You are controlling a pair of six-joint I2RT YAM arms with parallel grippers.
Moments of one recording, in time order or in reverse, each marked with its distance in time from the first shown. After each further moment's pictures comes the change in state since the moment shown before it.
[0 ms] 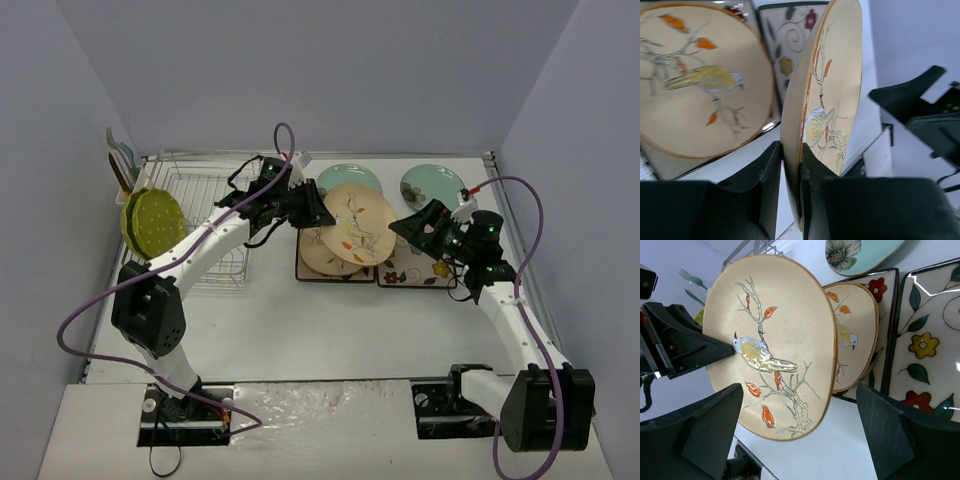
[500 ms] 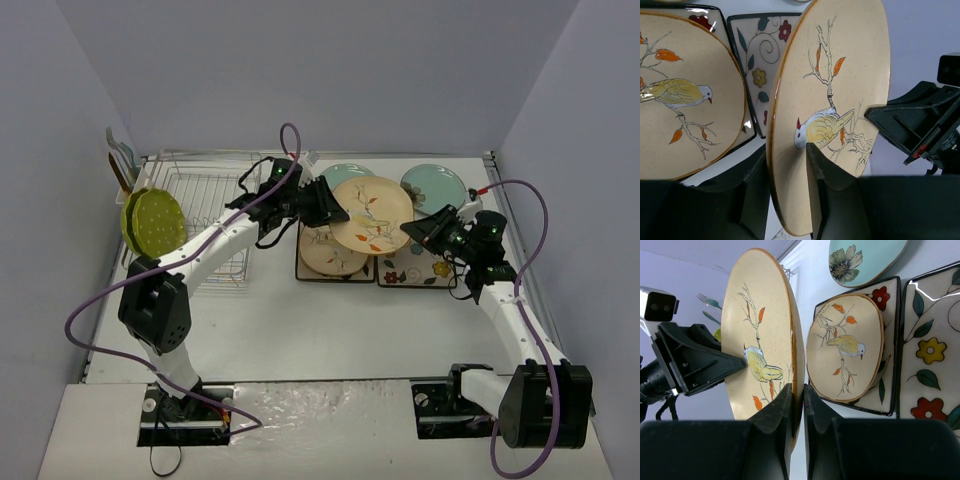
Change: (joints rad) left arm -0.050 0.037 0.001 0.110 -0.012 -0.108; right arm -0.020 0.012 -0.019 0.084 0.000 0.130
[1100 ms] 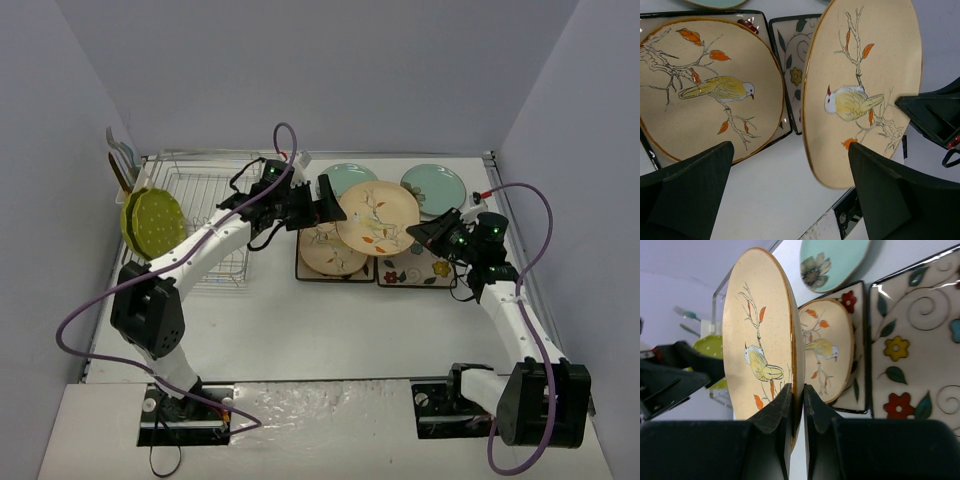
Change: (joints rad) left arm 0.028 -0.035 -0.016 -0.093 -0.073 0.139; right arm -0.030 0.005 -0.001 -0.058 0.049 -0.048
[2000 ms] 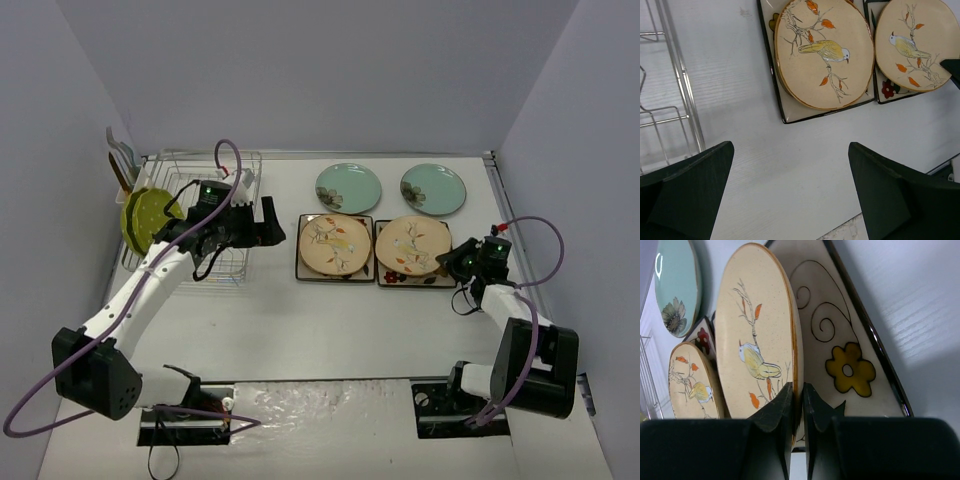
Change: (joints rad) left arm 0.194 -0.405 -0.298 -0.197 -0.108 0.284; right arm -0.180 0.175 -0.190 0.090 0.263 -0.143
